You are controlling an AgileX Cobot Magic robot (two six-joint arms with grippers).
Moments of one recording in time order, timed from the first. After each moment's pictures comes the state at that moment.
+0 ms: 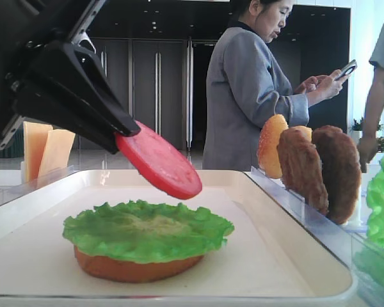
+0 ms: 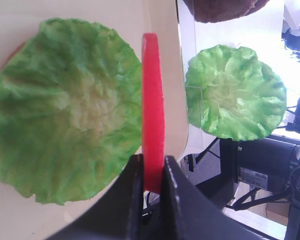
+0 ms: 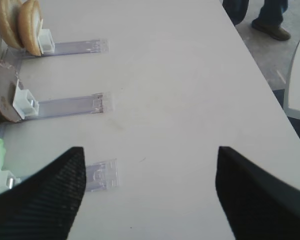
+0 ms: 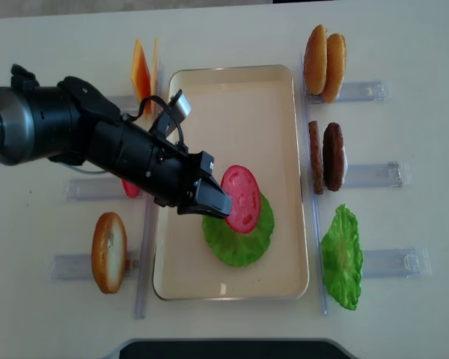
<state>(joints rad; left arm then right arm) -0.36 1.72 -0.83 -1.16 0.89 0.67 -0.13 -0.01 -0.51 0.05 1.13 -0.06</state>
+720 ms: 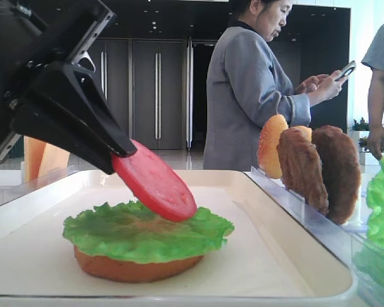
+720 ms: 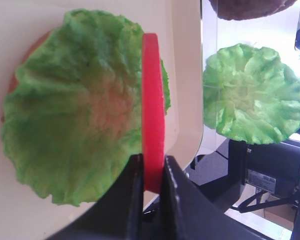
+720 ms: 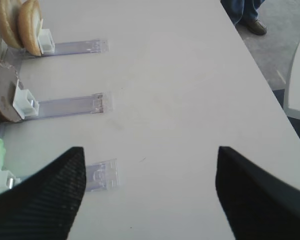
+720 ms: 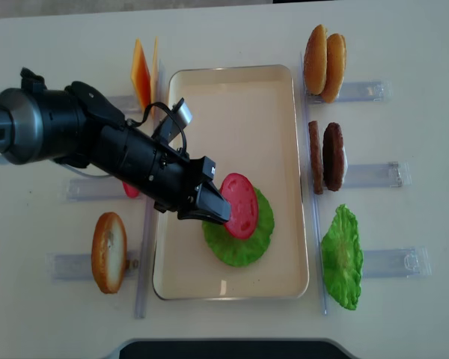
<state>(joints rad) -0.36 1.76 -0.83 -1.14 0.88 0.65 -0.13 -0.01 -0.51 0.05 1.13 -0.06</state>
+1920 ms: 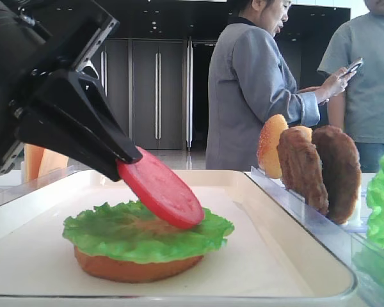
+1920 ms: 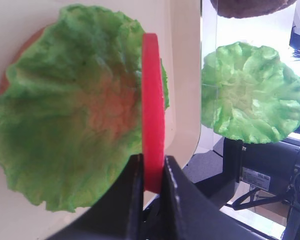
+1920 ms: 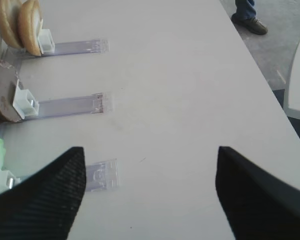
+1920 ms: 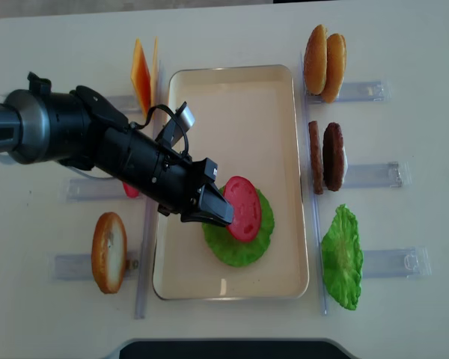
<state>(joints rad) -0.36 1.79 -0.83 -1.18 0.90 0.68 -0.13 -0.01 -0.51 0.05 1.13 -0.06</state>
